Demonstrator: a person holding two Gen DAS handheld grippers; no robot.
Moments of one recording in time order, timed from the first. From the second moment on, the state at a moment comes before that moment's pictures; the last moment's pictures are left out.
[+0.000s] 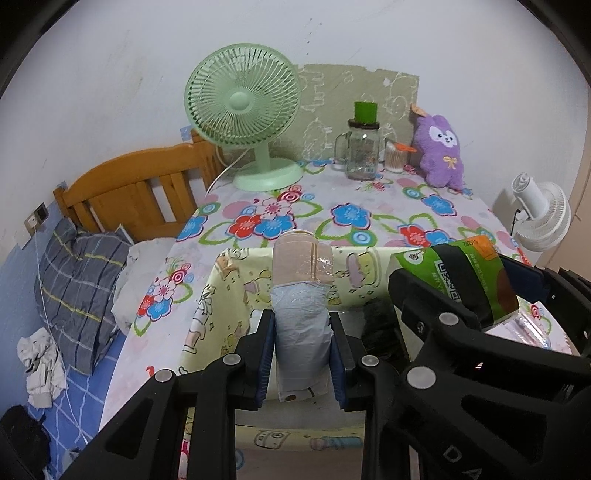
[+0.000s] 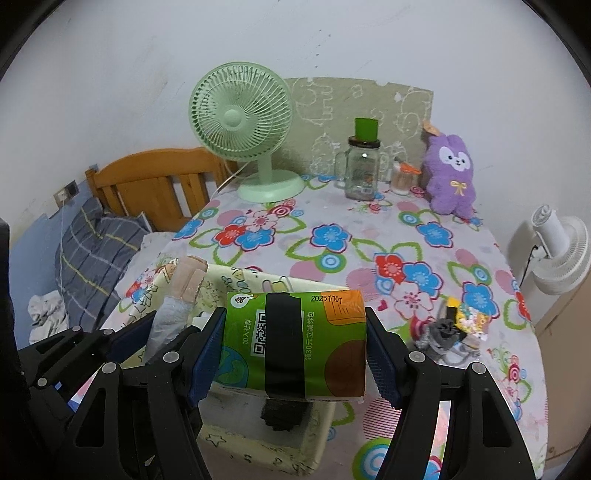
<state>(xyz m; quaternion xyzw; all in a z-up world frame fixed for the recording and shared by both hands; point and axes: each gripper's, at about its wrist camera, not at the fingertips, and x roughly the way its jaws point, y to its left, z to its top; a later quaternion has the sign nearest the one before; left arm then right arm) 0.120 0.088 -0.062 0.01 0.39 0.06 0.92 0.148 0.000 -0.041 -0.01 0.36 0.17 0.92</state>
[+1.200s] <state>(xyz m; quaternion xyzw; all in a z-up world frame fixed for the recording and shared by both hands) 0.131 0.114 -0.087 0.00 0.43 0.08 0.90 0.175 0.040 -0.073 -0.04 0.38 0.21 0.90</state>
